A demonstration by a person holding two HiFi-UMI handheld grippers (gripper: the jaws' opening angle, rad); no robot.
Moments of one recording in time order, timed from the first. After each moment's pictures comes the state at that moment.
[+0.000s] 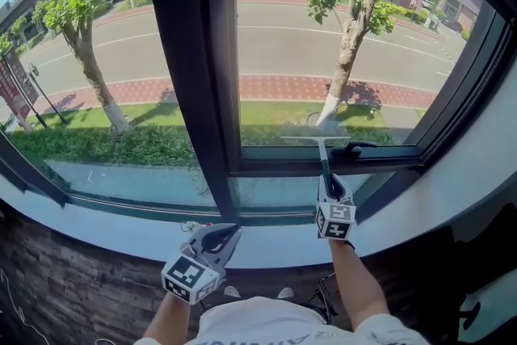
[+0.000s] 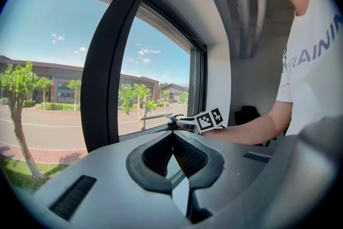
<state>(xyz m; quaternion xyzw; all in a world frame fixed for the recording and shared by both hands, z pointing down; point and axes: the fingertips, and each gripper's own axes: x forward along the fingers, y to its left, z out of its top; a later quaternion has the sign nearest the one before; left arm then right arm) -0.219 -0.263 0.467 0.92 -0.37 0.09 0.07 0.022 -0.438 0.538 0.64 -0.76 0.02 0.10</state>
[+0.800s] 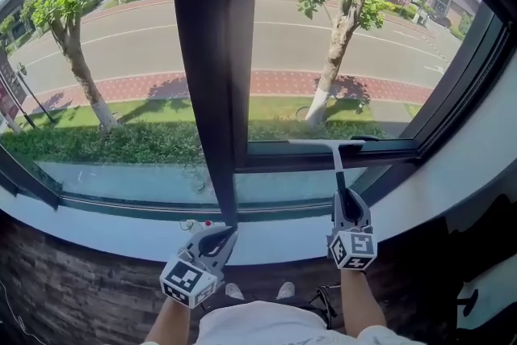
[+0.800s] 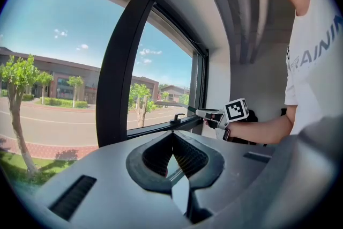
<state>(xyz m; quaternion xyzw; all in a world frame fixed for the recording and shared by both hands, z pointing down) -0.268 -0.254 0.479 0.92 -0.36 0.07 0.09 -0.002 -0.340 0.474 0.65 -0.76 -0.01 0.04</state>
